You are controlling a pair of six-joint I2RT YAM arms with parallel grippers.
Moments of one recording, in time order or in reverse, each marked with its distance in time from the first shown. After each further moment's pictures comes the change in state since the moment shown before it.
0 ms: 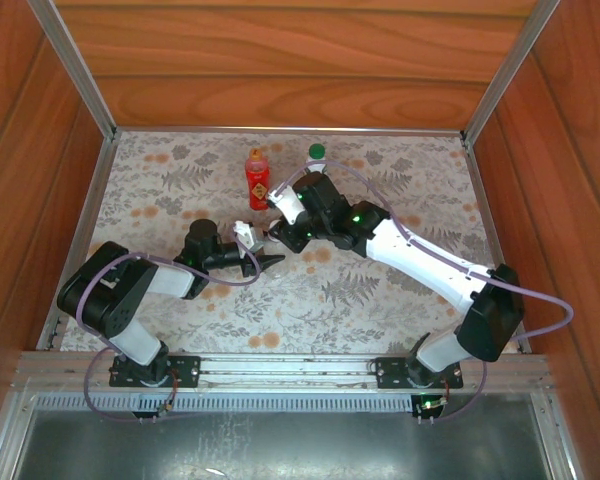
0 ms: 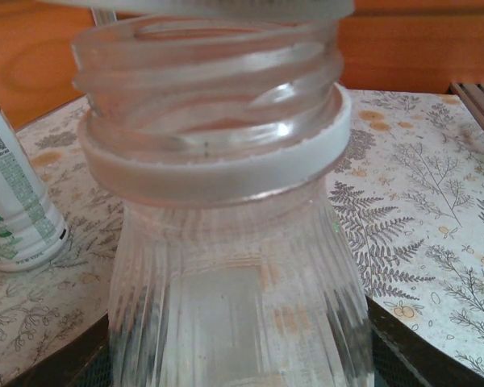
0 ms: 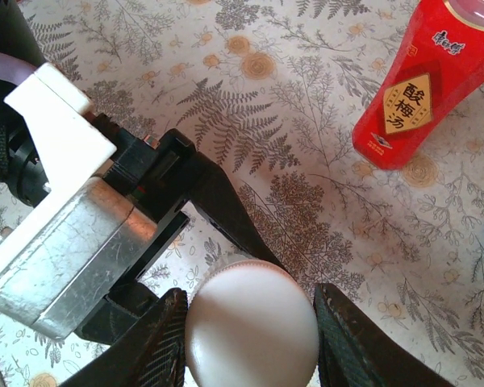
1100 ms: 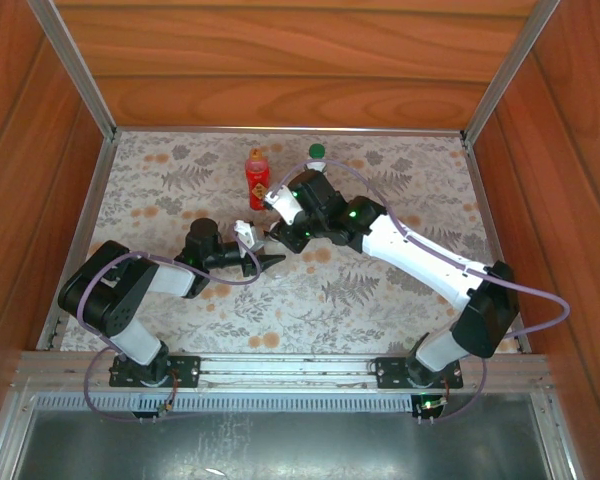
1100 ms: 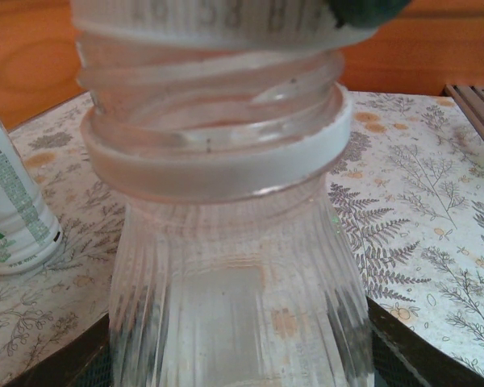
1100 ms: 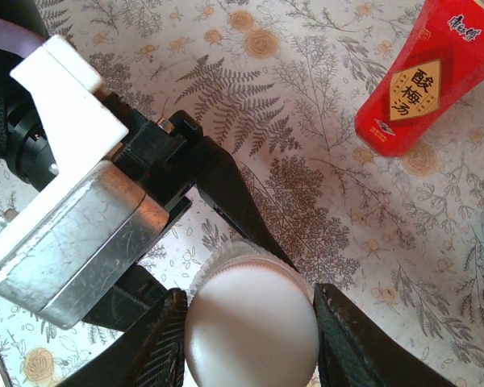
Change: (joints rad) left arm 0.000 0.006 0.008 -0.004 0.011 -0.005; right arm 0.000 0.034 0.068 -0.097 0.021 -0.032
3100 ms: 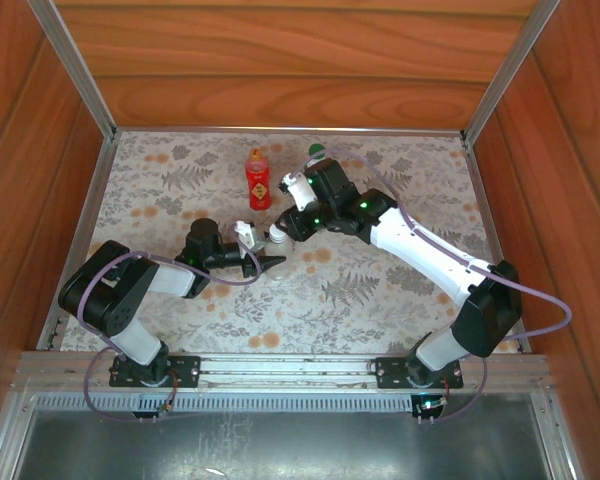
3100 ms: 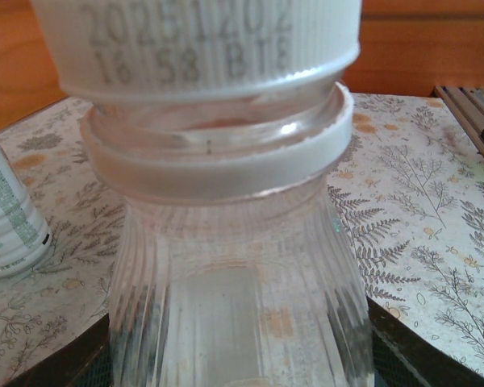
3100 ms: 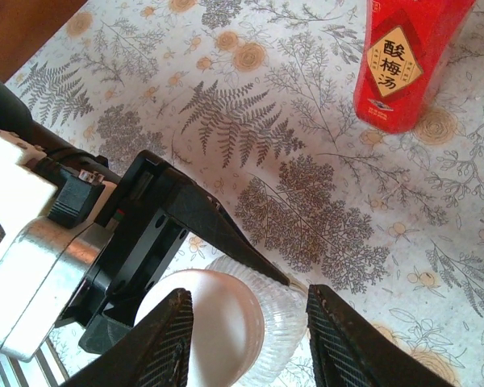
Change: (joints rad) left arm -0.001 0.002 0.000 -0.002 0.019 -0.001; right arm -0.104 -0.013 -0.027 0.039 -0.148 0.201
